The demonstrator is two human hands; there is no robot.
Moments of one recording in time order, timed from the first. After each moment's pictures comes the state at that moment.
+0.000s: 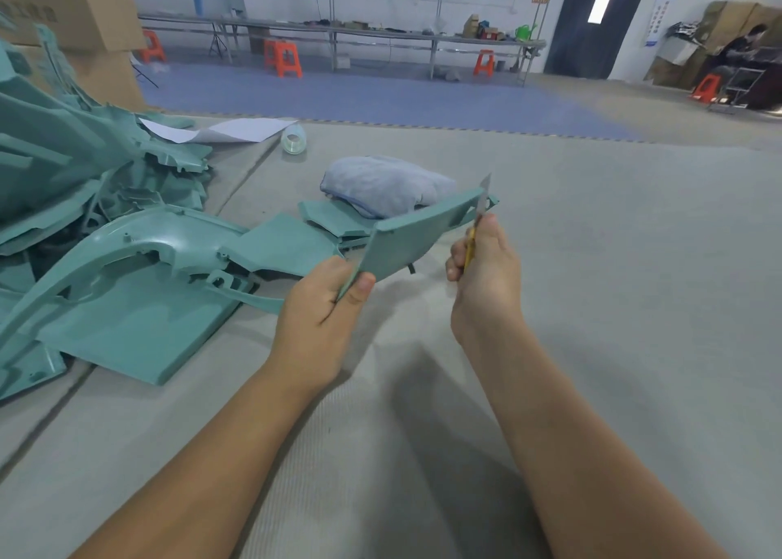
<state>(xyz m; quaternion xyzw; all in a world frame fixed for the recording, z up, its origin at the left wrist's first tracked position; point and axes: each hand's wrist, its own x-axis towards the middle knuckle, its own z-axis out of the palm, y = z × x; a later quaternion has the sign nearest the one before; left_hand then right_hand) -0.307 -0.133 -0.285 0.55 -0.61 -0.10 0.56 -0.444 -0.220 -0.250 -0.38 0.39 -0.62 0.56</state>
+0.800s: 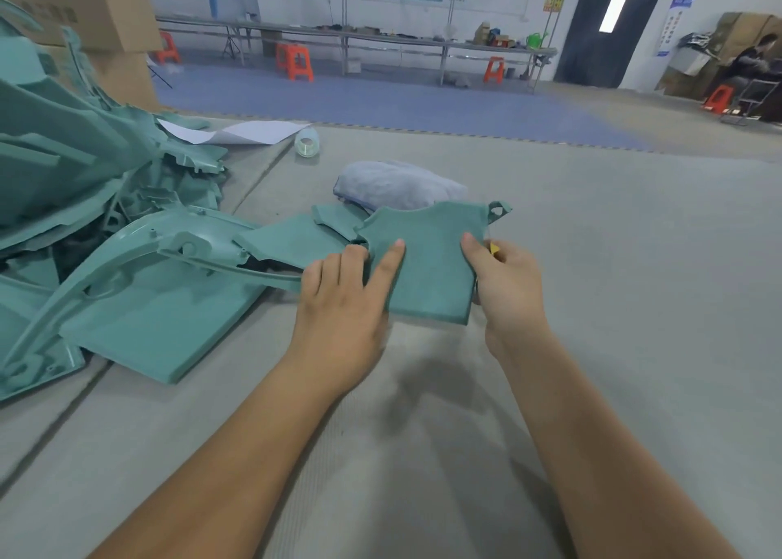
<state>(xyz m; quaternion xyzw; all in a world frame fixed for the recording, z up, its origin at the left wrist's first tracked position) -0.309 -0.142 -0.285 0.67 -0.65 0.28 0.23 -0.459 -0.229 -0.259 -0.49 0.46 -0.54 0.50</state>
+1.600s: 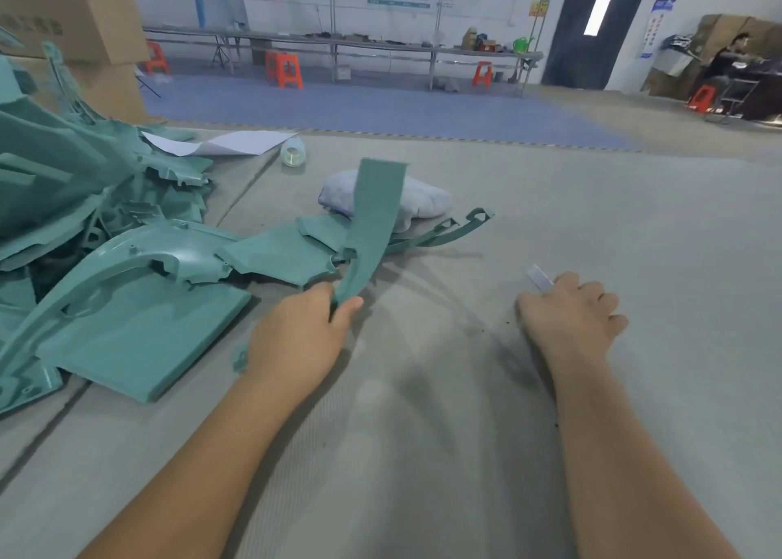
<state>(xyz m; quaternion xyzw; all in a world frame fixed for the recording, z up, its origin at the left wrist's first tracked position) -0.294 -0.141 -0.282 0.77 -0.57 0.01 0.28 -0.544 -0.258 -0.280 -0.59 0.78 -0.20 0.04</state>
